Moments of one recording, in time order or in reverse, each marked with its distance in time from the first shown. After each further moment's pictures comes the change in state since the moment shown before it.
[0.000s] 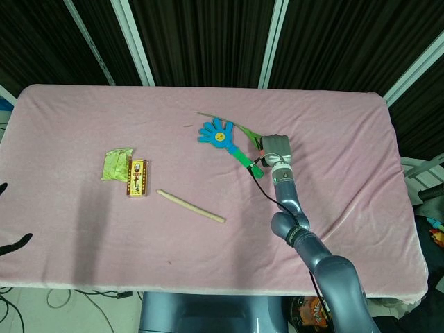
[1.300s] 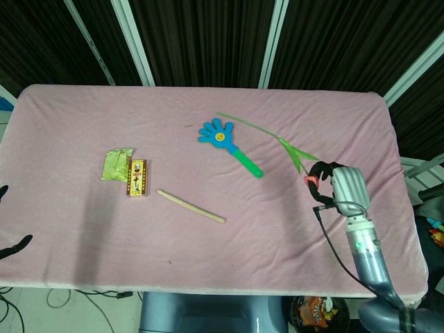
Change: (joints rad) left arm 0.017 -0.032 0.008 0.042 0.069 0.082 0.040; right arm -0.695 0.819 -0.212 -1.470 -0.474 0.815 0.346
